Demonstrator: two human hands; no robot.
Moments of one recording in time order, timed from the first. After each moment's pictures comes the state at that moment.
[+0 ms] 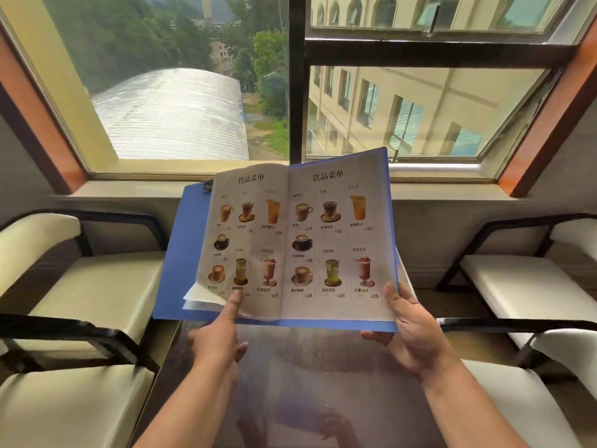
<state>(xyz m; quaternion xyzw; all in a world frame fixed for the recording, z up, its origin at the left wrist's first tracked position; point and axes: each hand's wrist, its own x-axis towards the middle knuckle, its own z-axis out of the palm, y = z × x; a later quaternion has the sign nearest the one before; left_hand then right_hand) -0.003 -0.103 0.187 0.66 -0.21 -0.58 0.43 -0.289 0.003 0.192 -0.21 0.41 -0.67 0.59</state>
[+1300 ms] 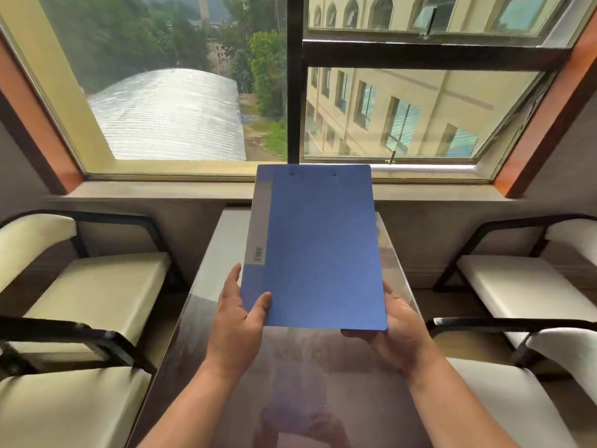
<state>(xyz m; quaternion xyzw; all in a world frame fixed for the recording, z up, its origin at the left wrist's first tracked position) -0.011 -0.094 0.197 0.49 -0.65 -0.41 0.42 -0.263 -0.009 0.200 -0.25 0.42 -0.66 0.58</state>
